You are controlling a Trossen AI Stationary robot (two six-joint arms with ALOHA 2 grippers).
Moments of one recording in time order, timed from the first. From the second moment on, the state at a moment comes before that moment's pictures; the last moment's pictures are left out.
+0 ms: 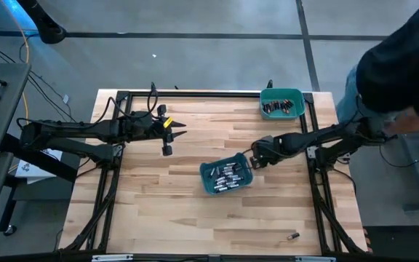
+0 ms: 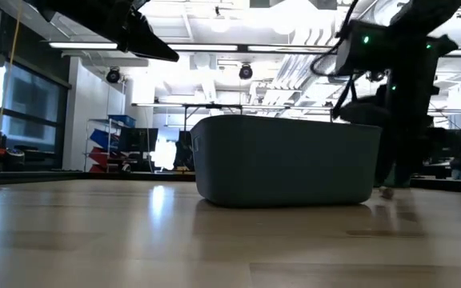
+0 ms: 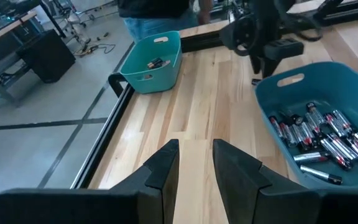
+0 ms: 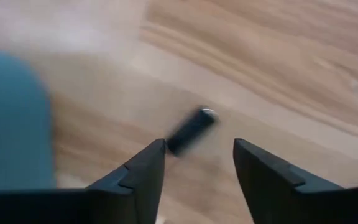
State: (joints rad) left arm 0.13 1.00 0.68 -0.06 -0.18 0.27; right arm 0.00 1.38 0.66 -0.64 0.08 1.18
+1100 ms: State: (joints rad) left arm 0.13 1.00 0.68 -0.08 -0.16 0.28; right arm -0.05 1.40 0.83 -0.70 0.28 1.09
